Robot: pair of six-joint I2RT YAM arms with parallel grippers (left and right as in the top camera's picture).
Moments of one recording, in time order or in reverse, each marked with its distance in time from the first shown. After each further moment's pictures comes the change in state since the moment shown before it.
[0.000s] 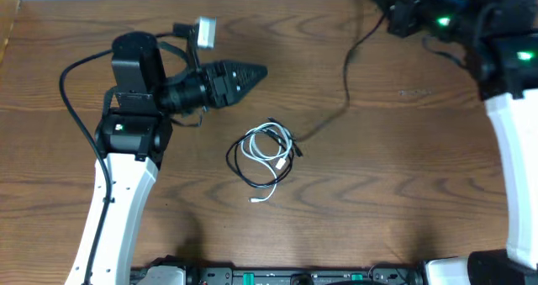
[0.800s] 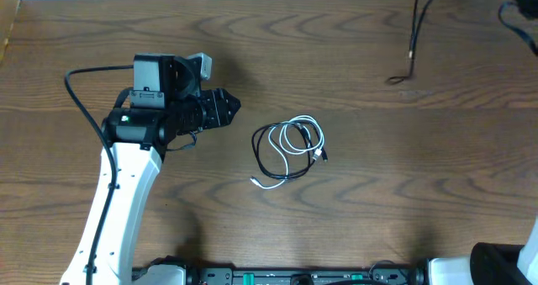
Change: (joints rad) left arm 0.000 0.054 -0.002 -0.410 -0.493 0.260; right arm -0.146 0.019 0.348 -0.122 0.115 0.185
